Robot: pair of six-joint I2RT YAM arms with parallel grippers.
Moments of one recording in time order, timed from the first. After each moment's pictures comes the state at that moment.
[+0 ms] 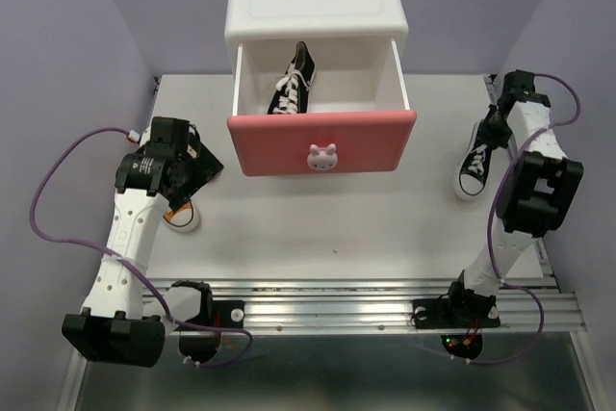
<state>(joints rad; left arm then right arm) -0.12 1.08 1.25 -1.17 -0.18 -0.82 -0.29 1.97 1.65 -0.86 0.14 0.25</state>
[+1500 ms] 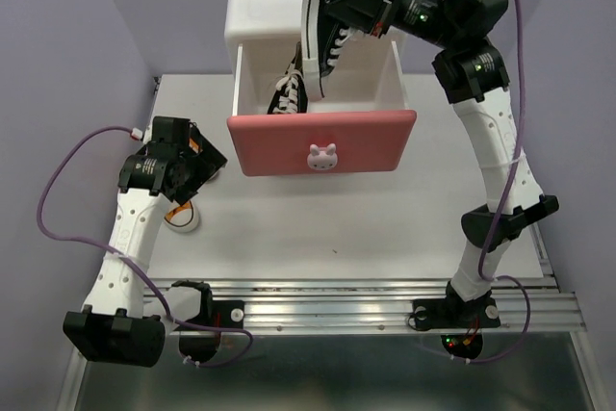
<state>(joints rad) -0.12 1.08 1.21 -1.06 -0.13 -0.85 0.39 1.82 2.43 -0.19 -0.70 0.91</state>
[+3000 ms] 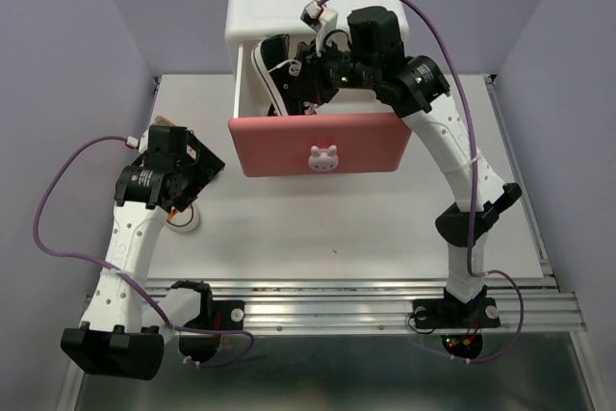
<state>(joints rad) -0.12 1.01 1.17 -1.06 -0.13 -0.89 0.69 1.93 2.52 -0.92 -0.40 0.08</state>
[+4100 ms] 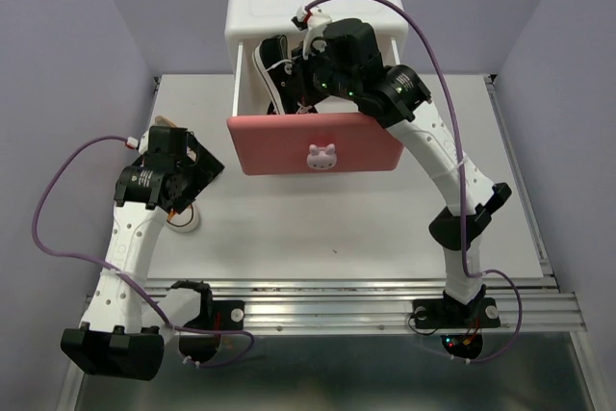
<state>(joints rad) -0.12 1.01 1.17 -1.08 -0.14 -0.87 0.78 1.98 2.53 -0.90 0.01 0.15</state>
